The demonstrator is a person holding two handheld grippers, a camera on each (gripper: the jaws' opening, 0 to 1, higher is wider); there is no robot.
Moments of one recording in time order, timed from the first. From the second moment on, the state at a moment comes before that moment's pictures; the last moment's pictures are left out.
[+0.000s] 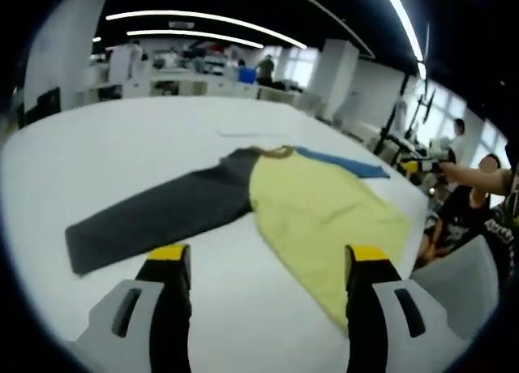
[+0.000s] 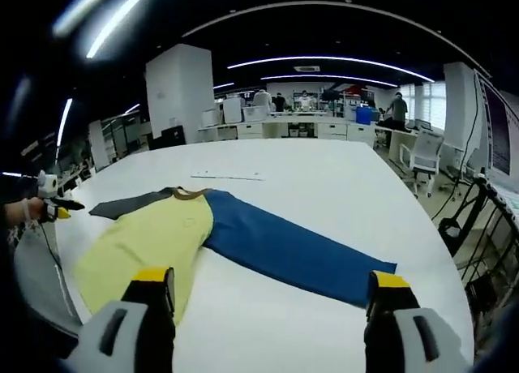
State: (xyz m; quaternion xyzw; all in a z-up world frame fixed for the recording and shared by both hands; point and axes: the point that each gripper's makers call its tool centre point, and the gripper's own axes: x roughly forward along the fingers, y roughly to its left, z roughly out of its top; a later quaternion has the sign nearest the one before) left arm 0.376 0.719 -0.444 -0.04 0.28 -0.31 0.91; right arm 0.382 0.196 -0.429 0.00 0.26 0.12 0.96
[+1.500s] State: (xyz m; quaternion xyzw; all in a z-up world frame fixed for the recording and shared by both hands) left arm 0.360 0.736 -0.461 -0.07 0.31 -0.27 0.91; right arm 0.419 0.095 -0.502 0.17 0.28 -0.07 0.94
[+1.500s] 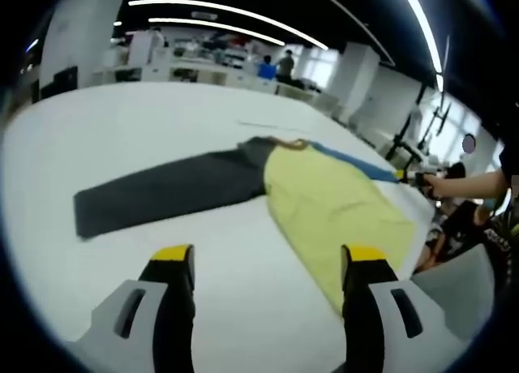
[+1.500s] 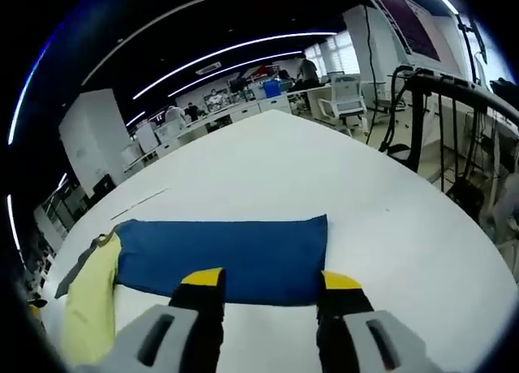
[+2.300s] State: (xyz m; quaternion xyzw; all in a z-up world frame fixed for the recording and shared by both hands) left arm 0.357 0.726 -0.469 -0.08 0.32 -0.28 0.90; right arm 0.424 0.090 -0.502 0.25 0.27 -0.08 0.93
